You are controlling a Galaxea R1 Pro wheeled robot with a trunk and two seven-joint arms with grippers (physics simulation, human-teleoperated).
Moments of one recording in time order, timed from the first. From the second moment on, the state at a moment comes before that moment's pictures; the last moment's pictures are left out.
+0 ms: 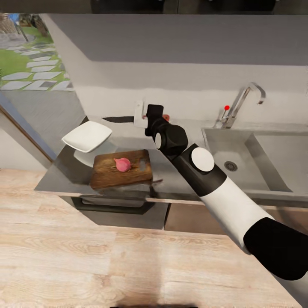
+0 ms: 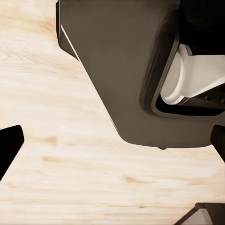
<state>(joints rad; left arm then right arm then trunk) -0.11 0.03 -0.06 0.07 0.21 -0.20 -0.19 -1.30 0.14 0.67 -1.27 1.11 0.52 0.59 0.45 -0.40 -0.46</state>
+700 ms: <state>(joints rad) -0.11 0.03 -0.06 0.07 0.20 -0.20 -0.19 -1.26 0.13 0.72 -1.27 1.01 0.66 0.55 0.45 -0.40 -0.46</state>
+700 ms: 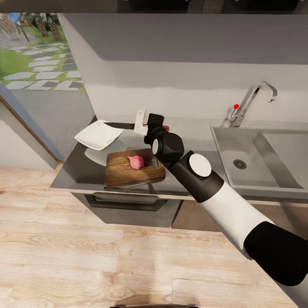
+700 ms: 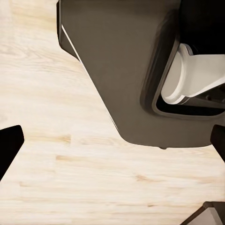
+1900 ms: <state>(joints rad) -0.11 0.03 -0.06 0.07 0.20 -0.20 -0.19 -1.26 0.11 0.72 -1.27 1.01 0.68 0.55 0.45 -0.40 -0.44</state>
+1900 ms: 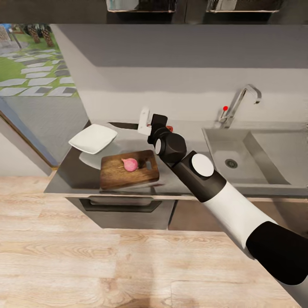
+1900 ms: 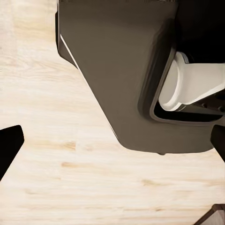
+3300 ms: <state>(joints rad) -0.11 0.03 -0.06 0.07 0.19 -0.20 -0.19 -1.22 0.12 0.91 -1.11 1.01 0.71 0.22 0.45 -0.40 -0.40</state>
